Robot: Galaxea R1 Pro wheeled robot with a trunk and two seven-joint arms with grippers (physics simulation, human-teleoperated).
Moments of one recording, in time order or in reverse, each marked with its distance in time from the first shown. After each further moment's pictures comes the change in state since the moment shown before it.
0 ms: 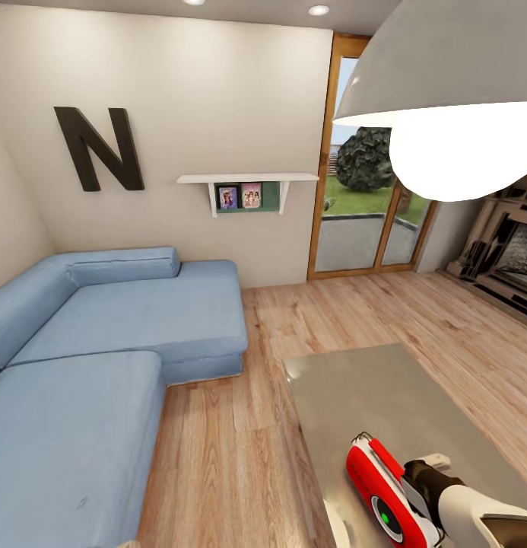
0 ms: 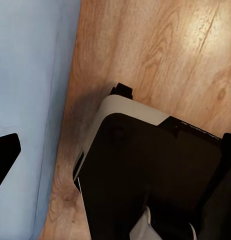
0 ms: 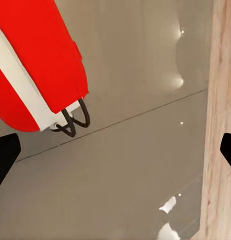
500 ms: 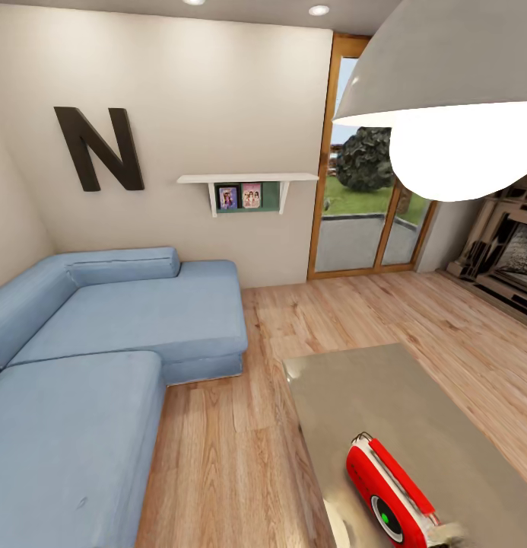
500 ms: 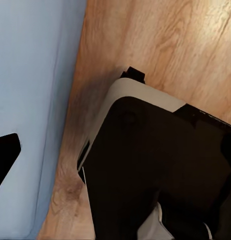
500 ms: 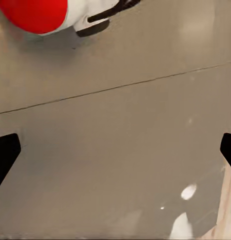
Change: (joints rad) left arm 0.011 0.006 0.001 0.226 -0.004 -0.213 0.002; right arm 0.187 0.003 -0.003 0.080 -0.002 -0.244 0.005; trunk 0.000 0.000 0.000
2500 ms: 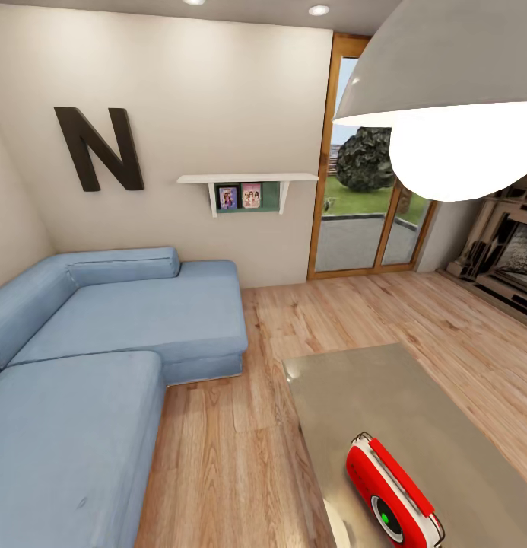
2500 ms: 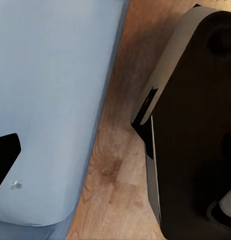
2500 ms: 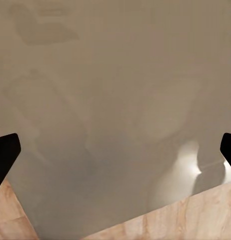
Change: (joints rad) left arm 0.112 0.216 -0.007 0.787 -0.002 -0.822 -0.318; right arm 0.508 -0.097 0.006 0.000 -0.142 -0.351 0.265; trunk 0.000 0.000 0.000
